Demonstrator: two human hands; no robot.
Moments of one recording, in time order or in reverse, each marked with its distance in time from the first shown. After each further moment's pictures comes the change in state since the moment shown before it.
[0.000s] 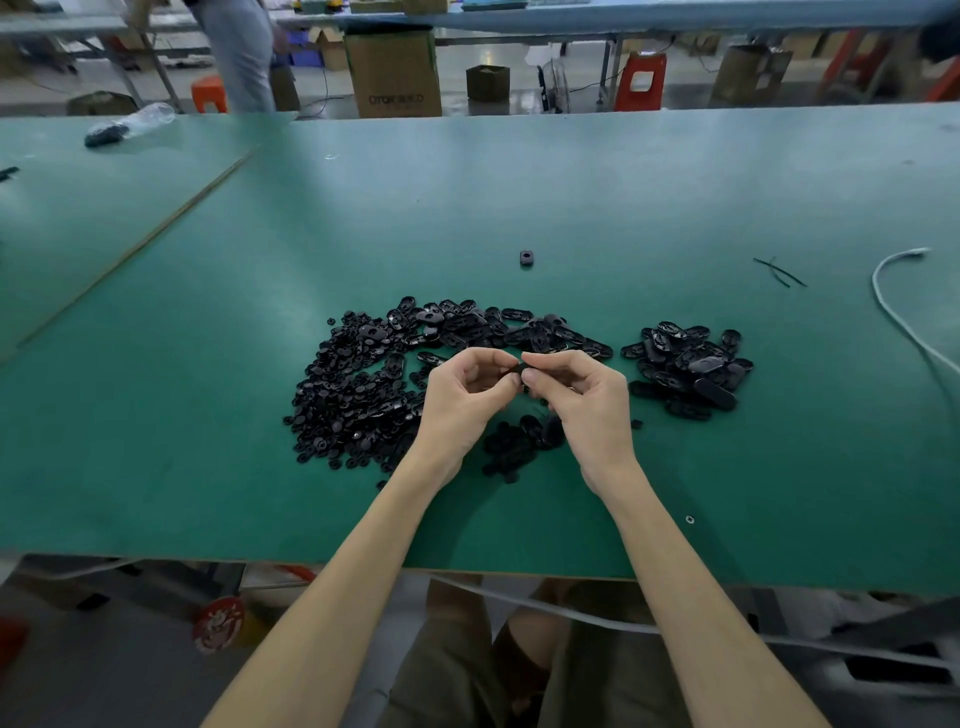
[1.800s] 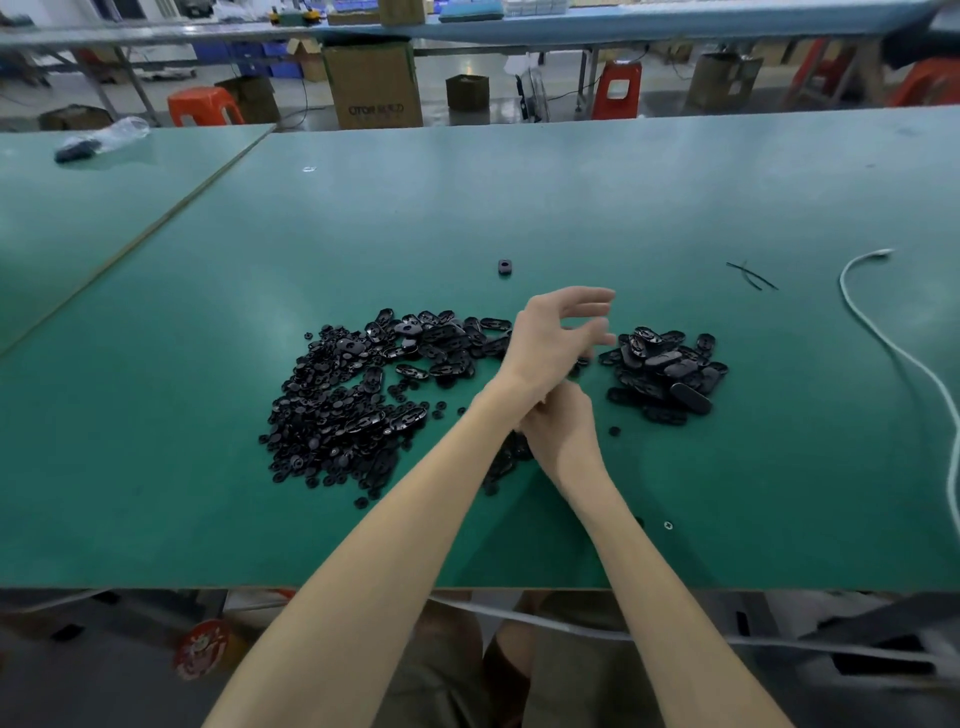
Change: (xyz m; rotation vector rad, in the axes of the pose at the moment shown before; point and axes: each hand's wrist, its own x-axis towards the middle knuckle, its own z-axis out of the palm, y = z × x) left_hand 0.054 0.057 0.096 0.252 -0.222 0.062; right_hand 0.003 0.006 0.004 -0.323 0.005 0.131
